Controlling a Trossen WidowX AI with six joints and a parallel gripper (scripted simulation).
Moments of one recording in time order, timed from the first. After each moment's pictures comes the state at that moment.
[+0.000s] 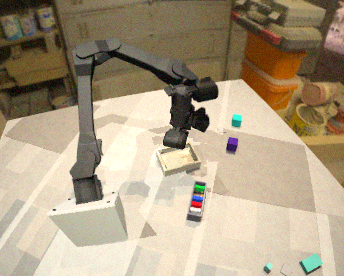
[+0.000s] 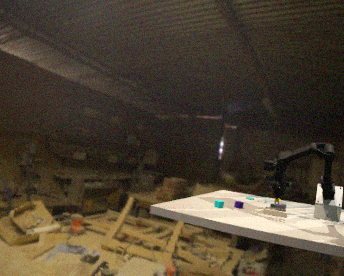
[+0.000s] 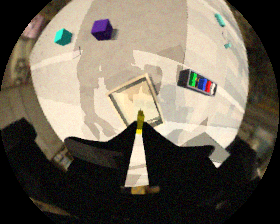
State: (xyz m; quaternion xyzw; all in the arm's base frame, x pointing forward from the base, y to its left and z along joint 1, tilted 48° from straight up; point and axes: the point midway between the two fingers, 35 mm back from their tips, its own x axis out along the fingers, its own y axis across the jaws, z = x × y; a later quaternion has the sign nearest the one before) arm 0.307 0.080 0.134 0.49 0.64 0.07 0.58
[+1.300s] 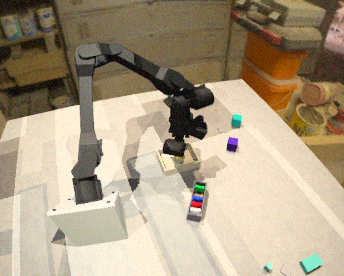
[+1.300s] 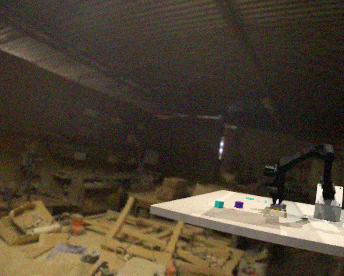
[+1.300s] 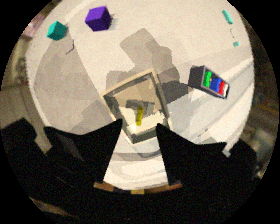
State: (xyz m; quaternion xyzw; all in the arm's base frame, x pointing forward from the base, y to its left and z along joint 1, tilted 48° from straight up) arm 0.312 0.108 0.115 0.50 0.64 0.08 0.58
